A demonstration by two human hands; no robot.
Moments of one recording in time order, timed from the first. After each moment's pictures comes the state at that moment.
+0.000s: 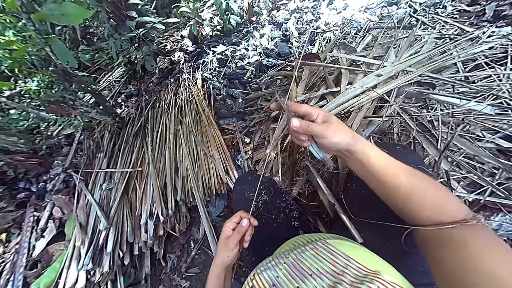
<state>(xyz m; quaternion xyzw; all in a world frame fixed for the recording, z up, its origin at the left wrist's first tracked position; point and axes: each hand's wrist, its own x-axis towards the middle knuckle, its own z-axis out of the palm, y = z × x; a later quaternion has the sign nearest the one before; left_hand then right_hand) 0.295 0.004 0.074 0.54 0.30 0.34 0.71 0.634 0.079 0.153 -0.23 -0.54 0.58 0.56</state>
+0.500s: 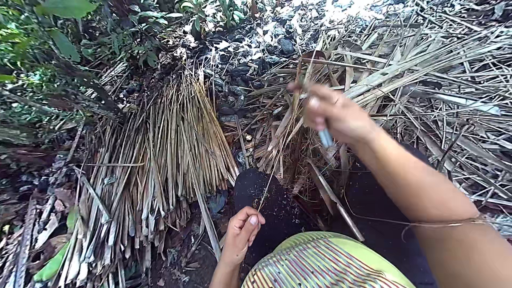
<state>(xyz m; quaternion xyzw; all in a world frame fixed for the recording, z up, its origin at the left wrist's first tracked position) 0.318 -0.006 0.089 0.58 0.28 0.37 0.67 0.650 0.078 0.167 -0.27 -0.55 0.53 0.59</state>
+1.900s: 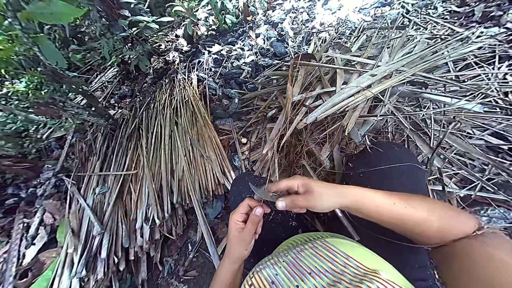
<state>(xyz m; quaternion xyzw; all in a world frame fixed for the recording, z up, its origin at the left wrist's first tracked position) 0.354 0.007 0.104 0.62 0.29 0.41 0.60 0.589 0.011 0.121 -0.24 -0.59 0.68 0.36</state>
